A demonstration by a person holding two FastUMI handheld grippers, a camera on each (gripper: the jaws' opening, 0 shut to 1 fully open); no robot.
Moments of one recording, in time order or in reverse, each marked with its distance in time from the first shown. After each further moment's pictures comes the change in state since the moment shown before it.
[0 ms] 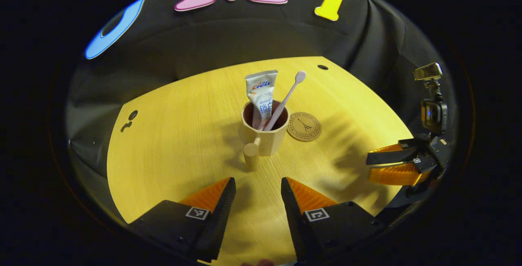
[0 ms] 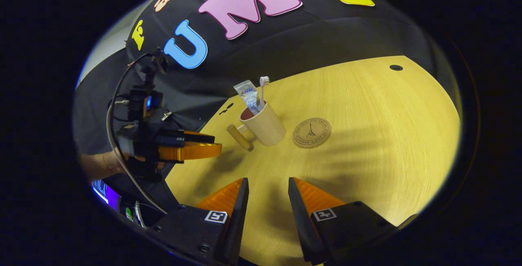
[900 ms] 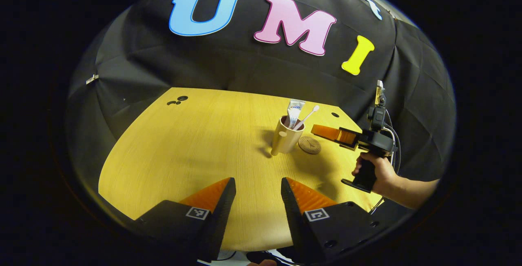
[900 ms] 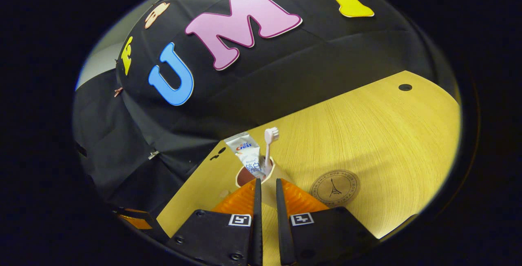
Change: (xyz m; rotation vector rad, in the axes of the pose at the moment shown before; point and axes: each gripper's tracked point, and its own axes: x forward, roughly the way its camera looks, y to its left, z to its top) left arm -0.134 0.023 -0.072 -0.333 -0.351 0.068; right arm 0.106 0.025 0.091 0.049 -0.272 -0.046
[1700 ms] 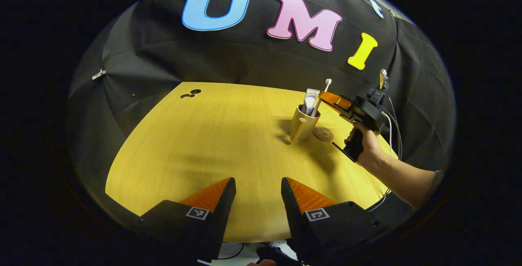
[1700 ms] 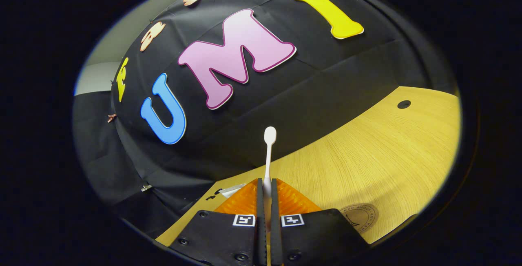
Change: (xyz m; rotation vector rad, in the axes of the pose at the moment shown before) left arm -0.032 0.054 -0.032 -0.004 0.023 0.025; right arm 0.052 0.004 0.067 0.054 -0.333 -0.052
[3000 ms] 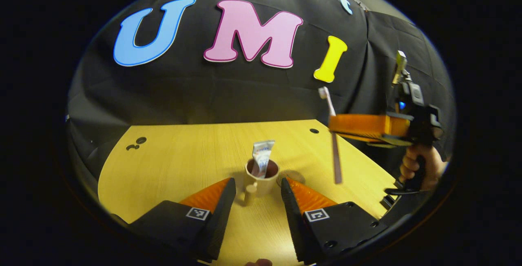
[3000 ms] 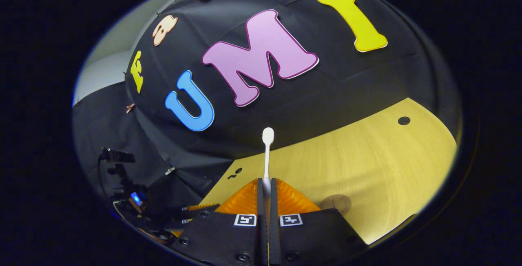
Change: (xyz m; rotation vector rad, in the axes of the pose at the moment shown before) left arm 0.098 -0.117 0.110 0.169 -0.119 -0.198; right arm -0.084 0.052 0.080 -0.017 0.195 0.104
